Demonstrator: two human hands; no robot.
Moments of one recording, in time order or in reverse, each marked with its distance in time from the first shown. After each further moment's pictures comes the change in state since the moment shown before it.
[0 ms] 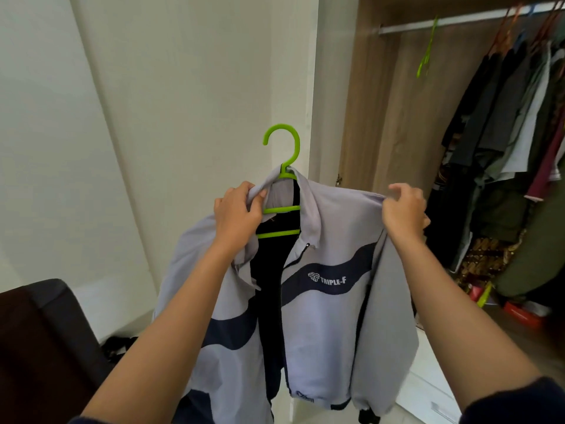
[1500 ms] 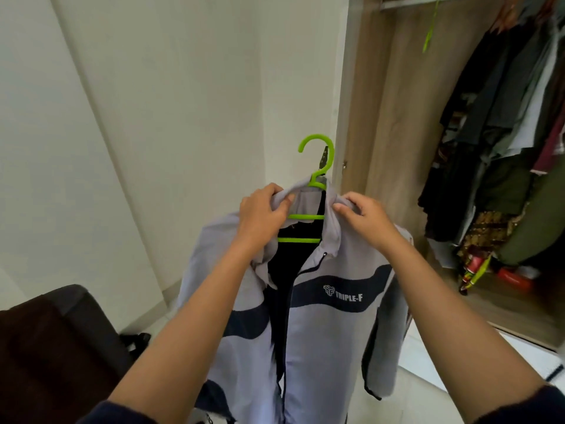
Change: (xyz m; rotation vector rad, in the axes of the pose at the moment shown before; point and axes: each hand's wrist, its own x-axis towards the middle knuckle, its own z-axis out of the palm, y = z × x) left_hand 0.005 -0.043 -0.024 -0.151 -0.227 0.052; right_hand -0.075 -0.041 0.063 0.086 -0.439 -0.424
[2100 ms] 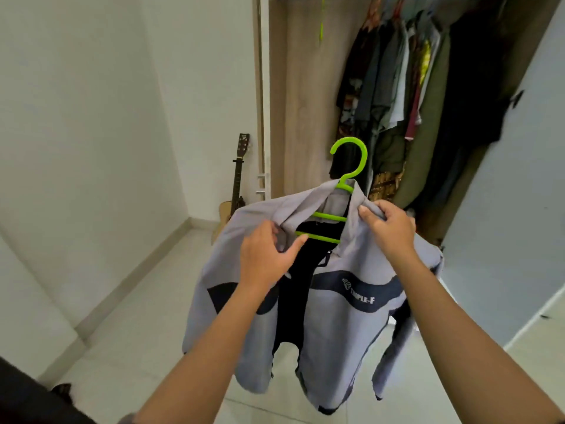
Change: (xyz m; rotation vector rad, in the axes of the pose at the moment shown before) left_hand -0.104 -0.002 0.044 -0.196 -0.184 0.082; right_hand -0.141 -0.030 -0.033 -0.236 0.588 0.463
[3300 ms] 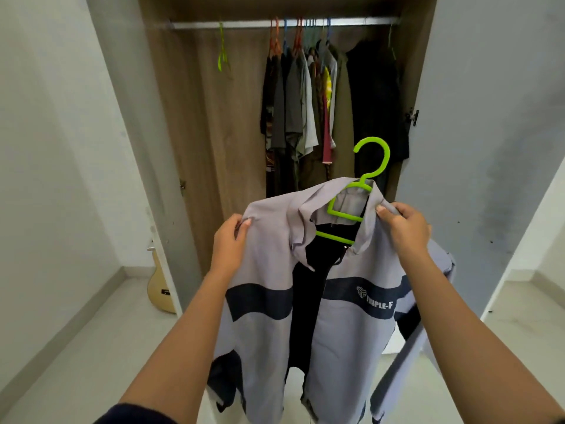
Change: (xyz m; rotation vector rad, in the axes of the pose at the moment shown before) left_hand 0.139 0.067 0.174 -0.346 -0.172 -0.010; right_hand 0.132 0.144 -0.124 0.118 0.281 0.264
